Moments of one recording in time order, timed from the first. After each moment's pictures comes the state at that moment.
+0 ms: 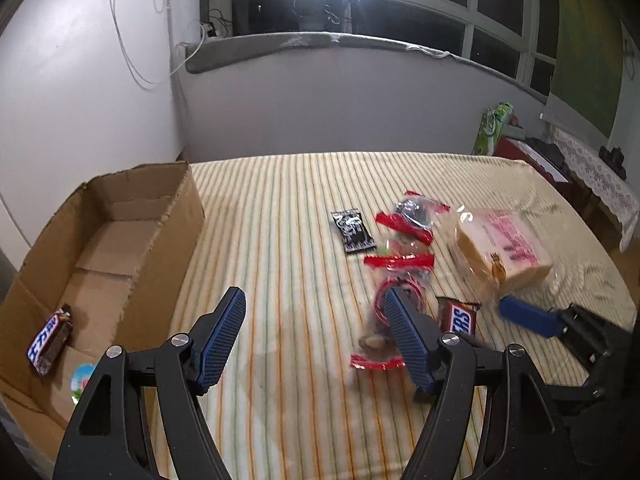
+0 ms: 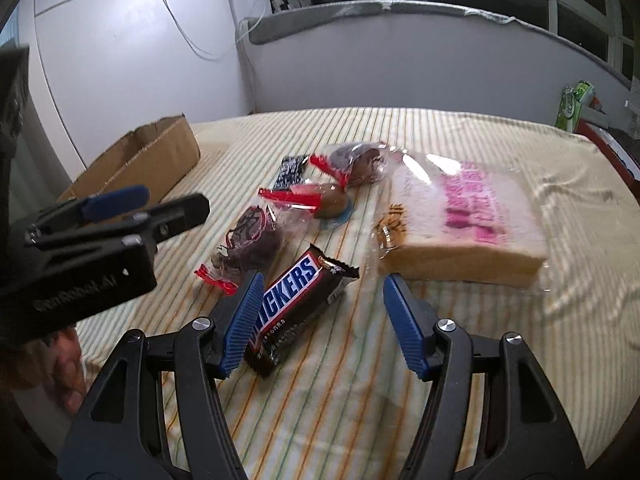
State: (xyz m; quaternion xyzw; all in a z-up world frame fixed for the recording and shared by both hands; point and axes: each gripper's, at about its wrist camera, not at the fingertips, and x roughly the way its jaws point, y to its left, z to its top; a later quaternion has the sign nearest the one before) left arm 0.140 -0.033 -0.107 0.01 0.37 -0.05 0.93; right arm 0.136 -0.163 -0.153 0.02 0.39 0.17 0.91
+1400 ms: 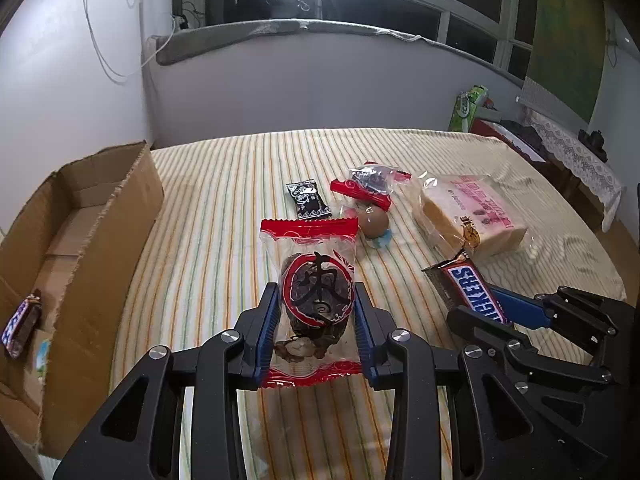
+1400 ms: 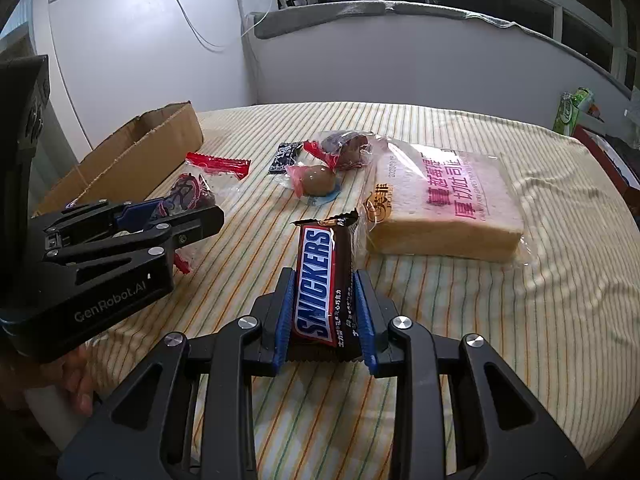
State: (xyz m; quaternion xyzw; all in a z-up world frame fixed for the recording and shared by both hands) left arm 0.126 -0.048 -0.120 0.01 0.38 -0.09 0.92; right arm 0.112 -0.179 -0.147 0.00 0.38 0.17 0.91
